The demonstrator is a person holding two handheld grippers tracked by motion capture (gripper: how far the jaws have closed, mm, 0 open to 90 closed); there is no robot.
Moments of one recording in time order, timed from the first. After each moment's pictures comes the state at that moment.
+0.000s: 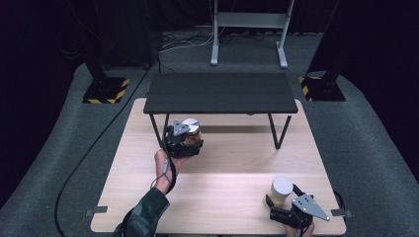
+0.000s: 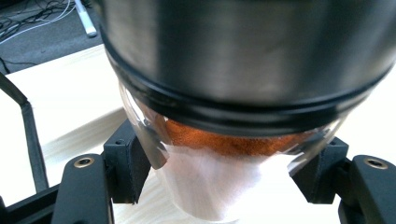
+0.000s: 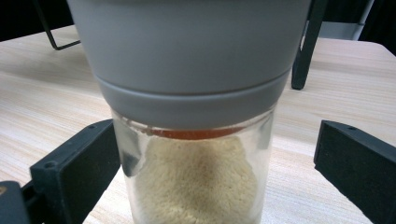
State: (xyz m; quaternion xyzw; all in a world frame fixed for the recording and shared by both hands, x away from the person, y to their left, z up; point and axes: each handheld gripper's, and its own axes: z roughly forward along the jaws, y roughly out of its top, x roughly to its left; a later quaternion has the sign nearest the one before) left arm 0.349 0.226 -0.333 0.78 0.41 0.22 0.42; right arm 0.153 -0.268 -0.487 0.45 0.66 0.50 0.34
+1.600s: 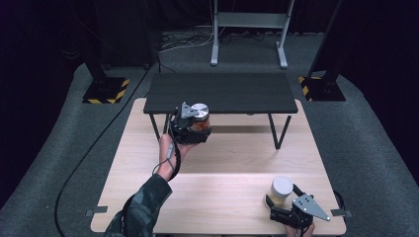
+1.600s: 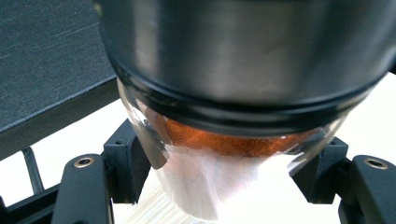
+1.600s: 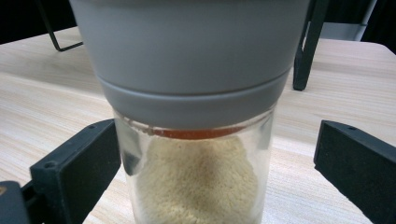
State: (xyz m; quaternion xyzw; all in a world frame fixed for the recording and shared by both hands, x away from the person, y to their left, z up) left arm 0.362 0.211 -0.273 0.79 0.38 0.21 0.43; right arm 0.153 -0.270 -0.487 0.45 0.66 0.51 0.34
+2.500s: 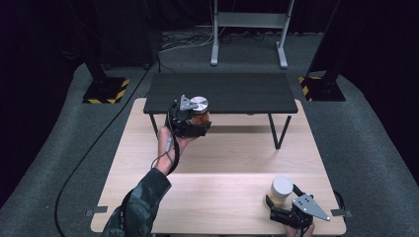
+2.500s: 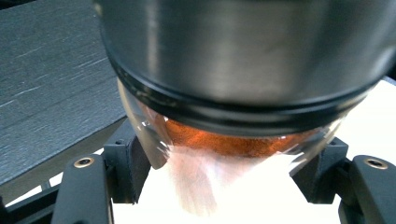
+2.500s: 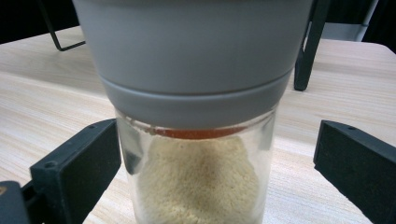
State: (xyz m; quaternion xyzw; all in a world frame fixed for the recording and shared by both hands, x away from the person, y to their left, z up) left arm 0.368 0.213 -0.255 0.79 0.38 0.22 0.43; right arm 0.154 -0.270 -0.487 0.45 0.66 0.51 0.33
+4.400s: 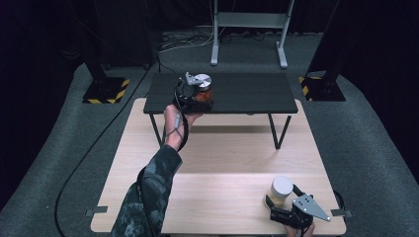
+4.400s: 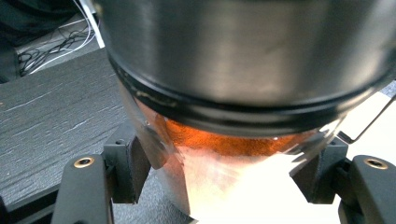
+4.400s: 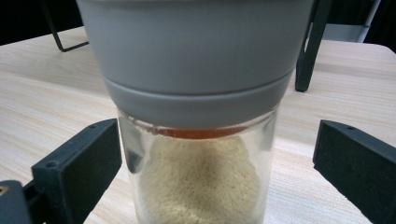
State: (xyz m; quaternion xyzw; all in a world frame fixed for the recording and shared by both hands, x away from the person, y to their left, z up) left arm 0.413 0.182 -0.229 0.77 0.41 0.26 0.41; right arm 0.153 -0.272 -0.488 0.44 0.66 0.51 0.33
